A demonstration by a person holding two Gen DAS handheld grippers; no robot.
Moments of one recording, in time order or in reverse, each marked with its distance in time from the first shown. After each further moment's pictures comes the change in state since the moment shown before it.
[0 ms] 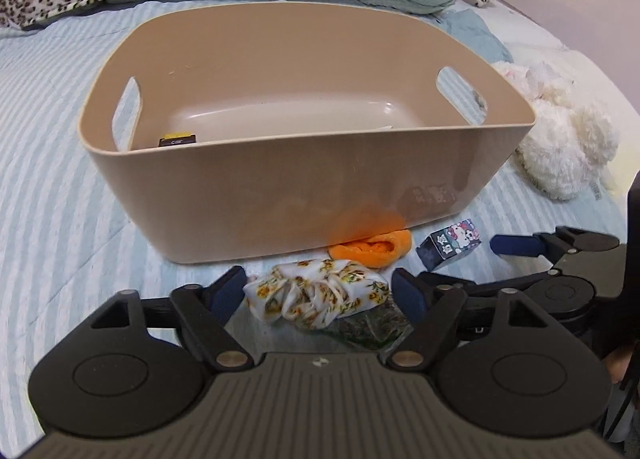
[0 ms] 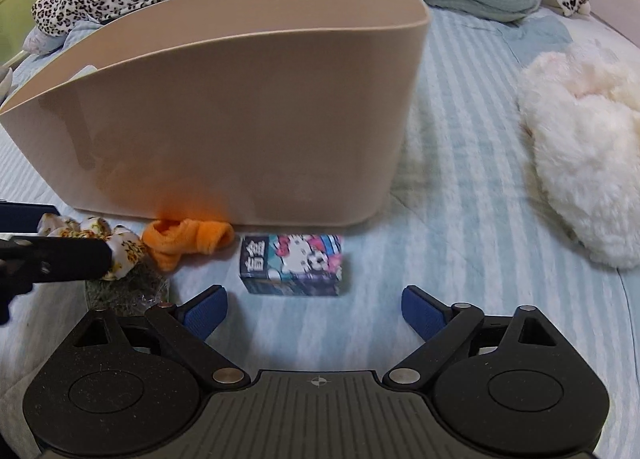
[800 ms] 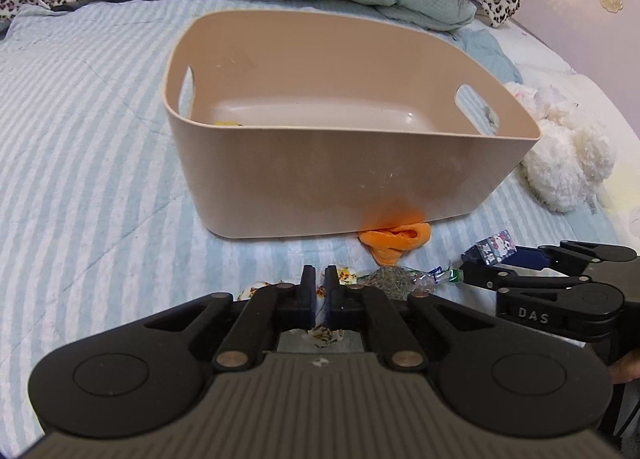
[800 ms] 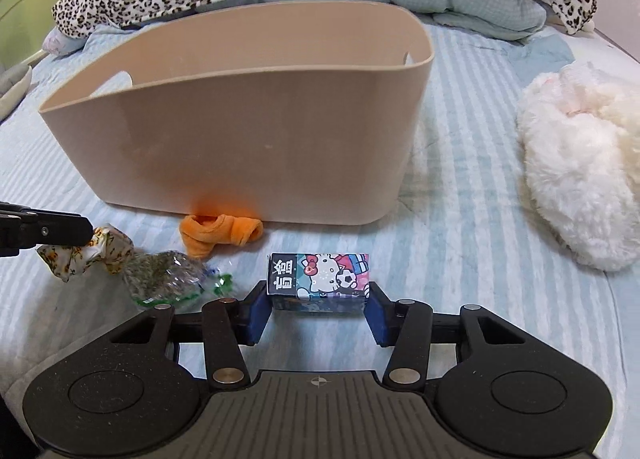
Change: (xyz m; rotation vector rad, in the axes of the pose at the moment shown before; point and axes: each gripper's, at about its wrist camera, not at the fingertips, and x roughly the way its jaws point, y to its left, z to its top) left arm -0.037 0.032 -0.014 -0.082 -0.024 0.000; right arm -0.033 0.004 -0.009 -0.026 -0.039 0.025
